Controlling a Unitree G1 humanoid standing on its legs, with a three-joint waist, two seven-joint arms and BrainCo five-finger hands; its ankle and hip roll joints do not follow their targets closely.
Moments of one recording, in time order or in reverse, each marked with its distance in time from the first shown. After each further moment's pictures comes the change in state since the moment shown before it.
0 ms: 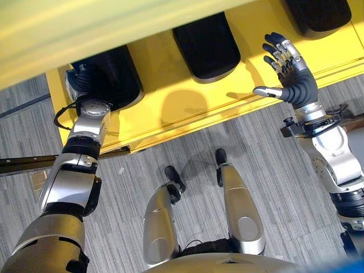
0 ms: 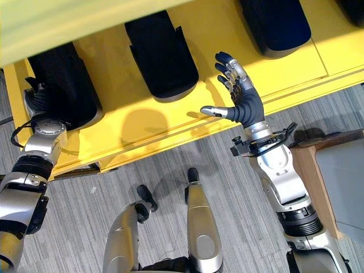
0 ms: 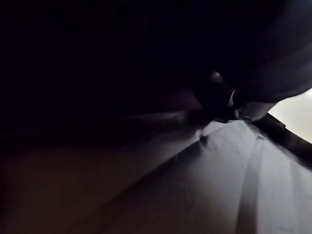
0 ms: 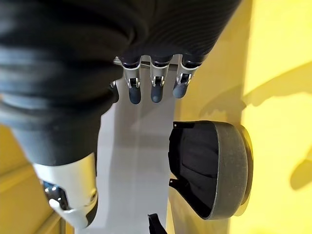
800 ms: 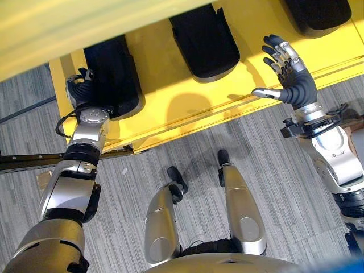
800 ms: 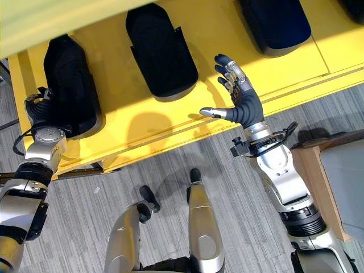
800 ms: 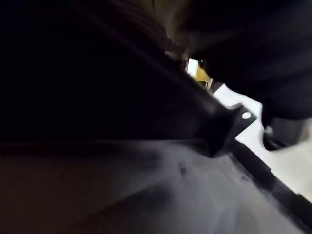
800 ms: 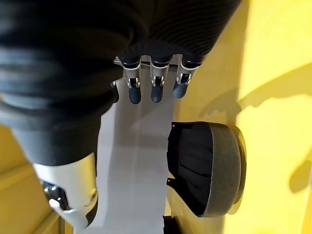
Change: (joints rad) left arm 0.058 -0.020 0.049 -0.007 -0.158 -0.052 0.042; right arm -0.001 -0.039 0.029 0.000 -0.004 0.000 -0.041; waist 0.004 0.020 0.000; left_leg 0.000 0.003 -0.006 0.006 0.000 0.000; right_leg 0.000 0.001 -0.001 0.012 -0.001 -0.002
